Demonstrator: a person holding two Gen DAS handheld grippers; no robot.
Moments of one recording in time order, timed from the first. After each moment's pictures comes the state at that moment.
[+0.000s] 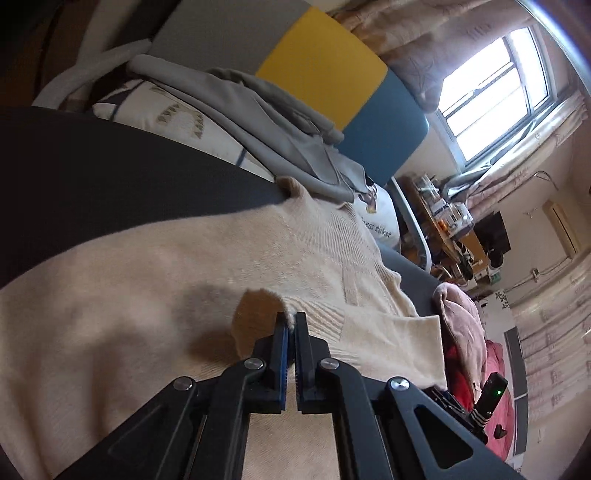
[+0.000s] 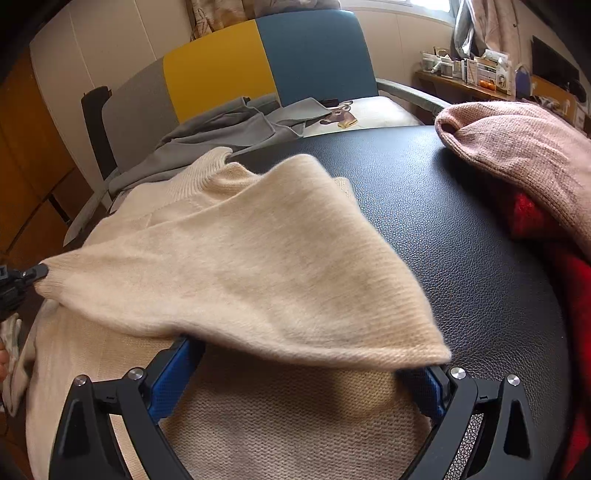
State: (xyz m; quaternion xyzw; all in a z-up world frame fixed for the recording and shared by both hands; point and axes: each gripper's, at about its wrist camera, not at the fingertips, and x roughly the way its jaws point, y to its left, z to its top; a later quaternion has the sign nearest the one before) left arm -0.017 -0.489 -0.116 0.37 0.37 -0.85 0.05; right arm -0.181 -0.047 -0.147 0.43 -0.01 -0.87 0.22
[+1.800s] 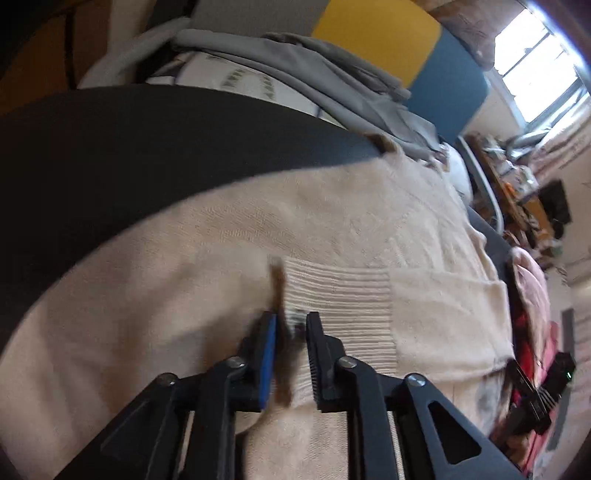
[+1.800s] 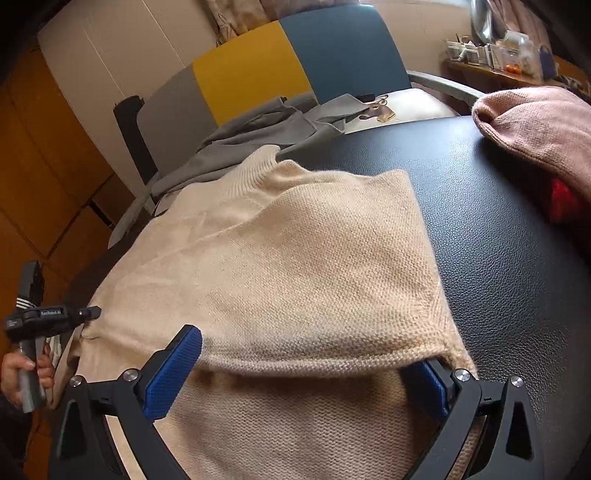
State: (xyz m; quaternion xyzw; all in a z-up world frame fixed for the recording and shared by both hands) left arm -0.009 -0.504 -0.139 0.48 0.29 -0.81 0.15; right arm -0.161 -0.053 -0.140 0.44 -0.07 -0.84 0.30
